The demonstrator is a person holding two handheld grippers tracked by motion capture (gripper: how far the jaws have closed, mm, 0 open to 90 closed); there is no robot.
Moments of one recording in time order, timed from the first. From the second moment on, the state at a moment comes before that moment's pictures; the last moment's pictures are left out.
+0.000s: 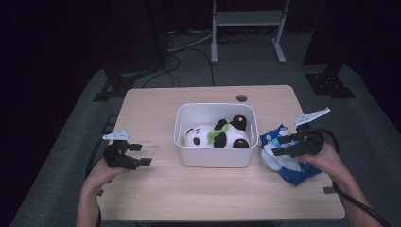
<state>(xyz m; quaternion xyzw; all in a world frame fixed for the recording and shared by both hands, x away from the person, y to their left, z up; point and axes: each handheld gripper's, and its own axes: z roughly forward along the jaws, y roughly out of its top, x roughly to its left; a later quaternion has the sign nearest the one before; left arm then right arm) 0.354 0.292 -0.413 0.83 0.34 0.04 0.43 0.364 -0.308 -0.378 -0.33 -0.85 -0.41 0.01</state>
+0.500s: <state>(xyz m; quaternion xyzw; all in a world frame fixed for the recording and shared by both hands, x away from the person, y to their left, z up) 0.354 0.291 -0.413 0.84 0.33 0.03 0.44 0.348 -0.318 -0.392 -0.34 -0.84 -0.42 0.01</state>
